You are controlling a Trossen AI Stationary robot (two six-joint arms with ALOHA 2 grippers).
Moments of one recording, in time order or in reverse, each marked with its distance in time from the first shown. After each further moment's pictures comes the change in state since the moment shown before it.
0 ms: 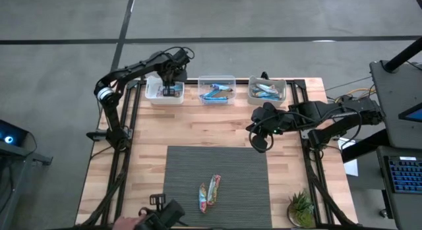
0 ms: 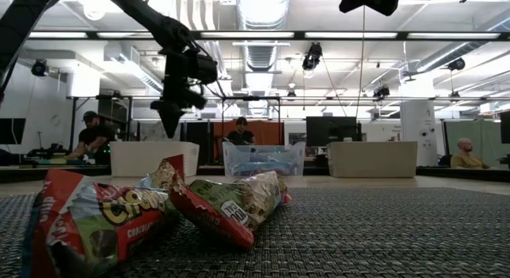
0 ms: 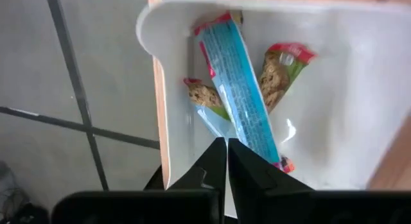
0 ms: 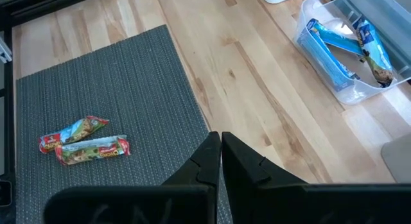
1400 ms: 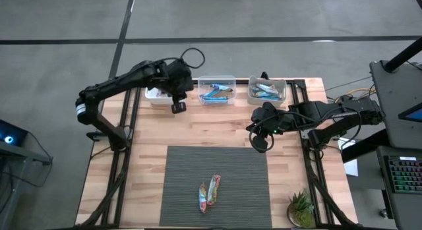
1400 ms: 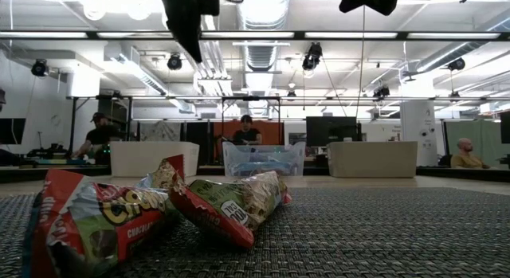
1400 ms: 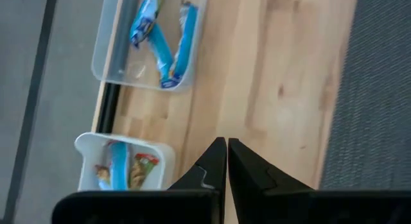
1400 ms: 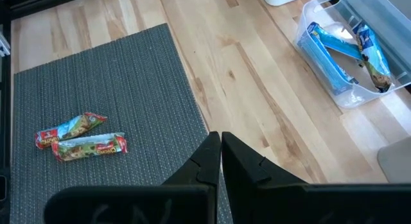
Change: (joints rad) left arm -0.403 -0.302 0.145 -0.135 0.258 -0.506; right arm 0.000 0.000 0.000 0.000 -0.001 -0.031
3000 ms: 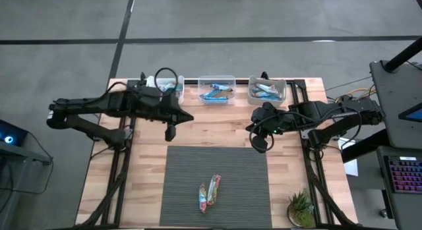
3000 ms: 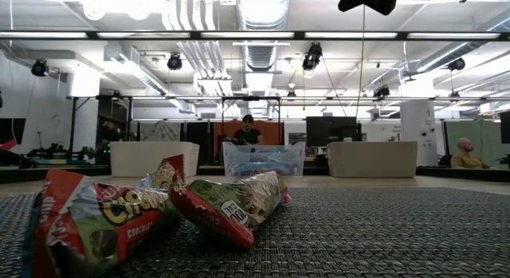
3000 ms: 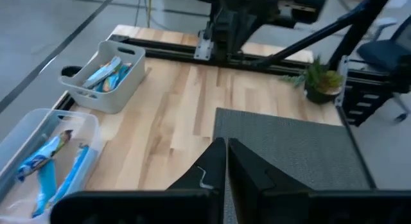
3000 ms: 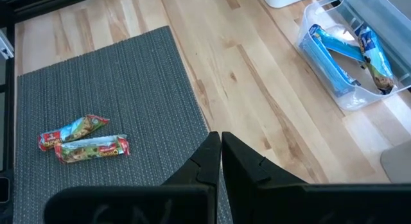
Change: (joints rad) left arm -0.390 -0.404 -0.390 0.631 0.028 -0.381; right arm 0.001 0.000 0.000 0.010 -0.002 0.001
